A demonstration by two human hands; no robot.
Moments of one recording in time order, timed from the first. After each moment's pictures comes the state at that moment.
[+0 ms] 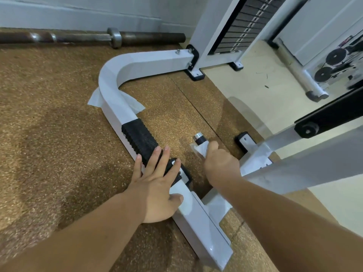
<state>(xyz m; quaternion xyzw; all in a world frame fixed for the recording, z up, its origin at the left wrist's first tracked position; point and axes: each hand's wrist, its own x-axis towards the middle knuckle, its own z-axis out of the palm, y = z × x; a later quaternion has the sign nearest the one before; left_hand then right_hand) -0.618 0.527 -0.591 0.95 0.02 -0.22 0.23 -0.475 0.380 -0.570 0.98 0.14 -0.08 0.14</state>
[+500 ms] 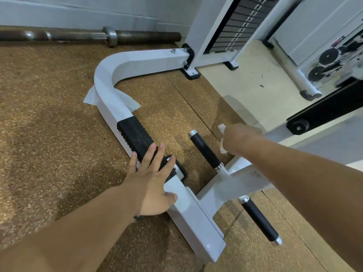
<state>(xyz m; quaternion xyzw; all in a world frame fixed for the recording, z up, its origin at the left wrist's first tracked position) -0.618 0.528 -0.588 0.95 0.02 -0.23 0.23 -0.429 0.382 -0.478 0.93 0.14 -0.19 0.29</state>
